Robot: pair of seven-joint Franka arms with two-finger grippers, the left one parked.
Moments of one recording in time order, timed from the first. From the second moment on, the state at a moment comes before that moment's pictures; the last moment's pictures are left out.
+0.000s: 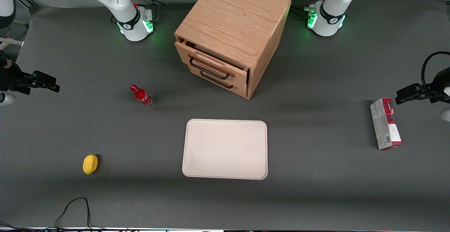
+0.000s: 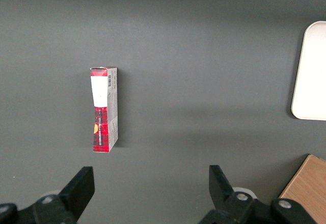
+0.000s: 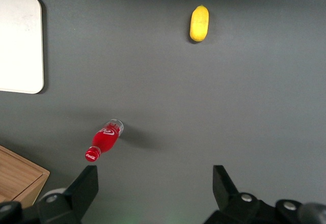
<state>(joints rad) 0.04 0.06 -0.11 -1.56 -0.01 1.55 -0.11</state>
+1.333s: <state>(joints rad) 0.53 0.21 -0.08 -1.42 0.04 1.56 -0.06</state>
